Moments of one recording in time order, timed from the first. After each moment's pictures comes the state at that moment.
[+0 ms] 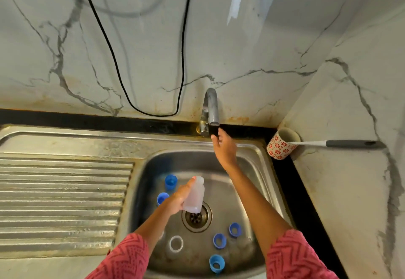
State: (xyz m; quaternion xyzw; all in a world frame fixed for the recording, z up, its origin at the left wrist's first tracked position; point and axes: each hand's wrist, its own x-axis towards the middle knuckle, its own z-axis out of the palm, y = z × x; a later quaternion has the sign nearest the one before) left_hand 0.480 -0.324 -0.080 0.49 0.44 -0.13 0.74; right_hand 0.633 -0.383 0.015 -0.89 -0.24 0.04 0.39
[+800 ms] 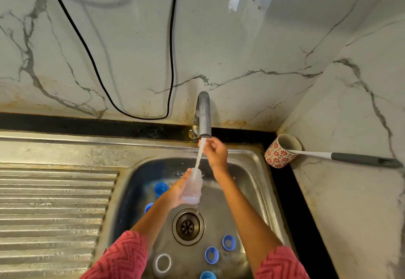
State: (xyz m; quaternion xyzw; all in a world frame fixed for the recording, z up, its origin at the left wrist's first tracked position) left_hand 0.537 -0.306 -0.078 0.37 0.41 -0.06 0.83; right_hand 0.653 -0.363 -0.013 -0.76 -0.16 0.20 0.60
